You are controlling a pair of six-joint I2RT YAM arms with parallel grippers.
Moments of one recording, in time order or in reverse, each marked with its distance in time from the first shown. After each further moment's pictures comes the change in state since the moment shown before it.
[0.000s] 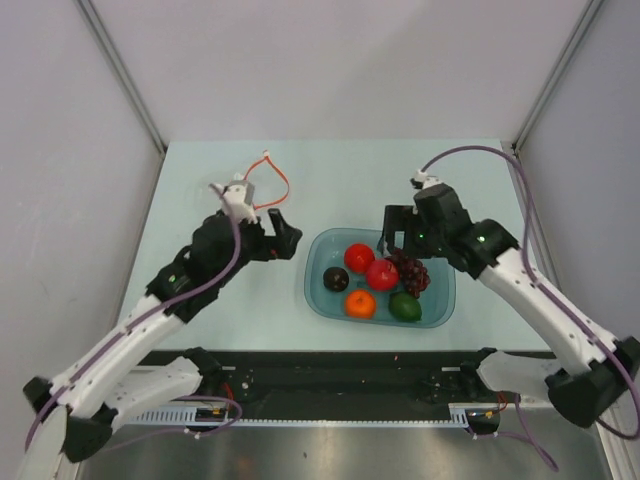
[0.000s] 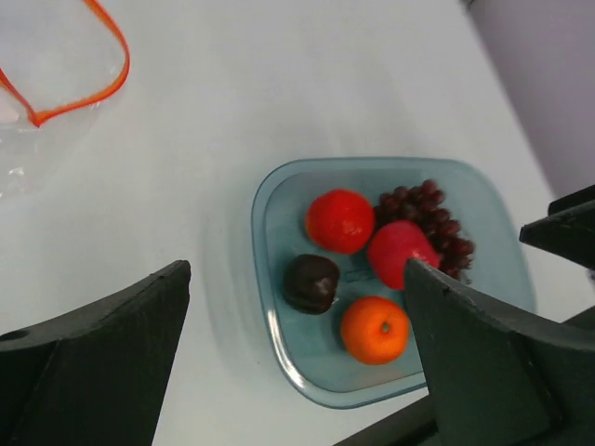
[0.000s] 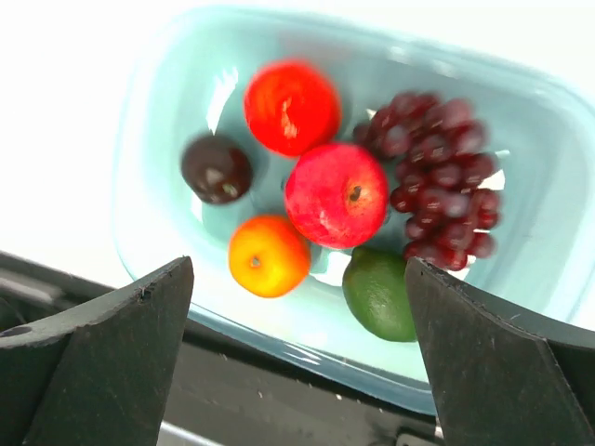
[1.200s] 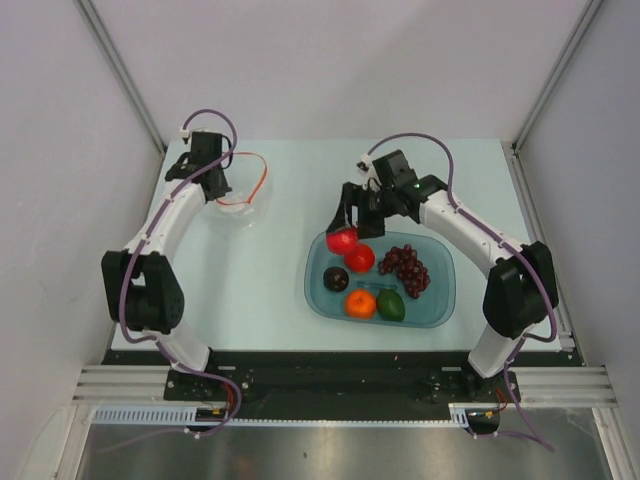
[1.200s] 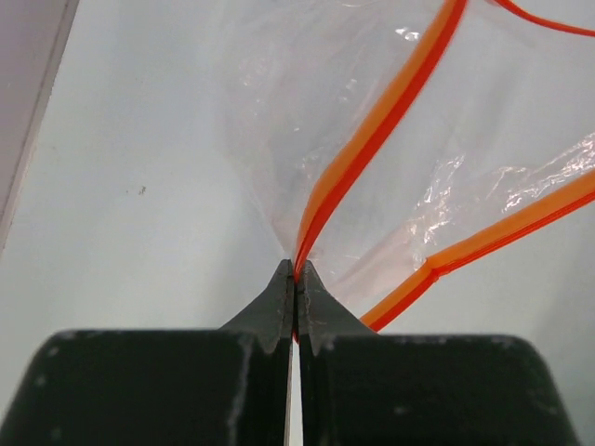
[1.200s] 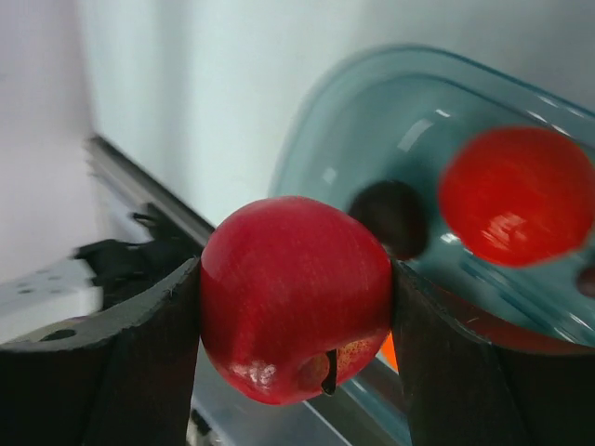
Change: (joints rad) left arm 0.580 0.703 0.472 -0.178 -0.153 0.151; right arm -0.076 0.486 0.259 0.208 -0.581 0.086
